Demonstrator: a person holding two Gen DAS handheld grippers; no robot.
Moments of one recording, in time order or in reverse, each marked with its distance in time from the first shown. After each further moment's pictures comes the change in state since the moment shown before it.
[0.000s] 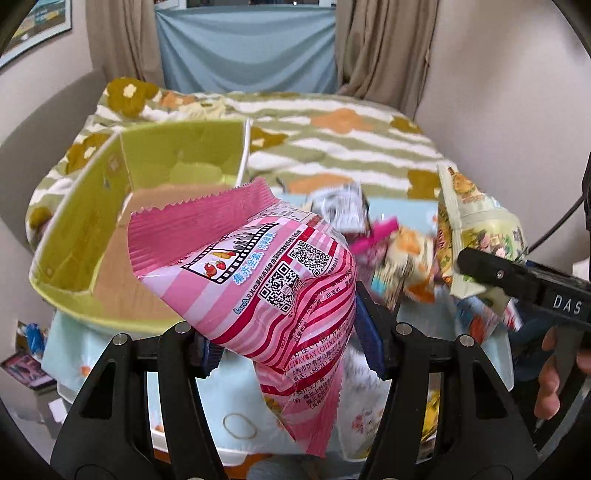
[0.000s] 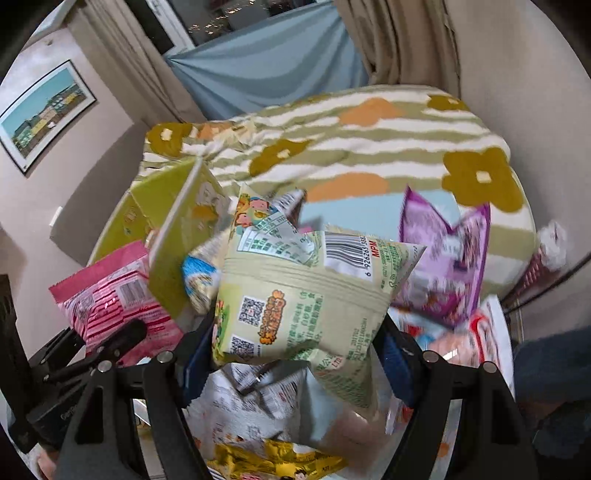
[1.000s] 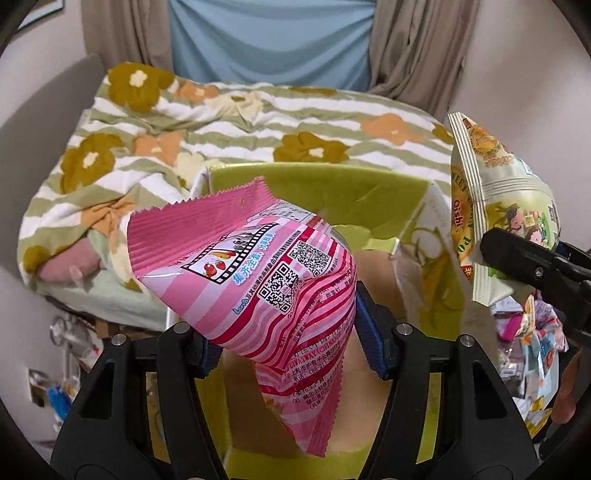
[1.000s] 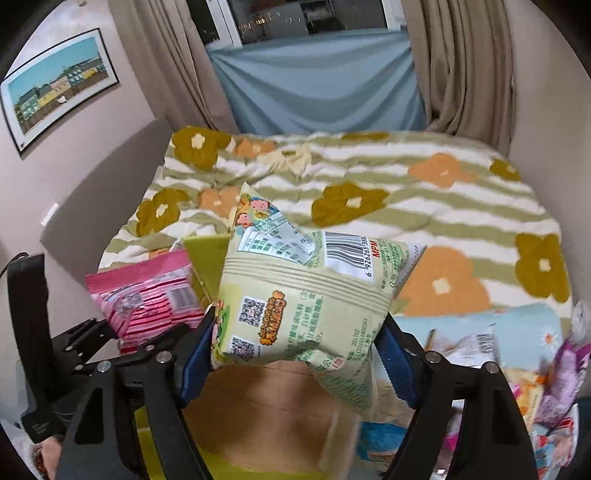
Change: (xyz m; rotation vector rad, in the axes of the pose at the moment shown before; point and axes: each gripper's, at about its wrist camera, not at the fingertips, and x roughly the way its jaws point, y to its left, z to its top) left arm 0.111 0.257 0.133 0.026 0.093 -0.051; right arm 0.144 0.236 0.124 -0.109 -0.065 -0.044
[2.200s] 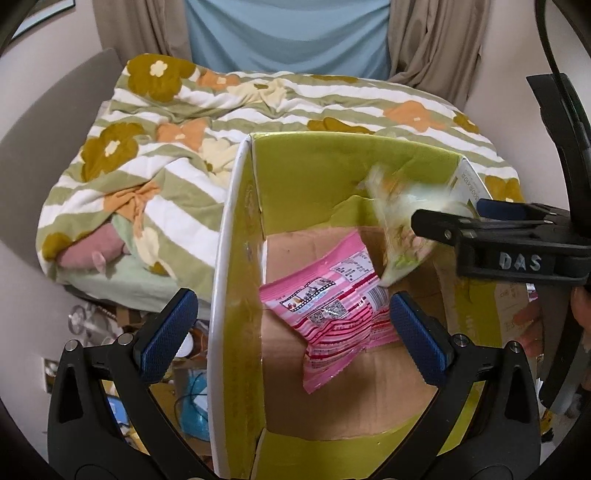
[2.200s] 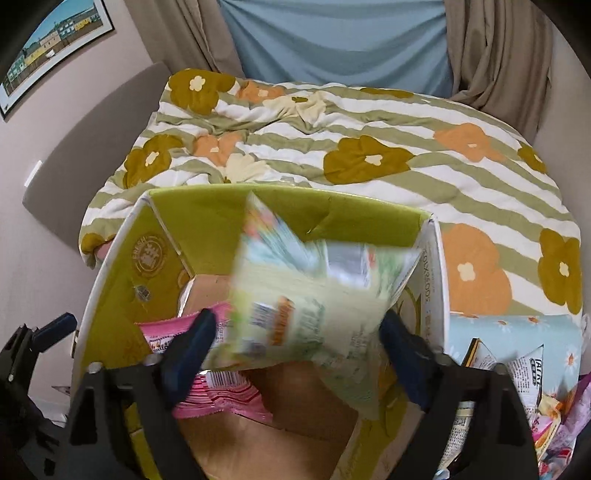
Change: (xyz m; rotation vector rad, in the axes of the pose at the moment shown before) left arm -0.007 0.023 -0.026 -0.011 0.034 0.091; right arm 0.092 0.018 0.007 -0.096 0.185 -0.022
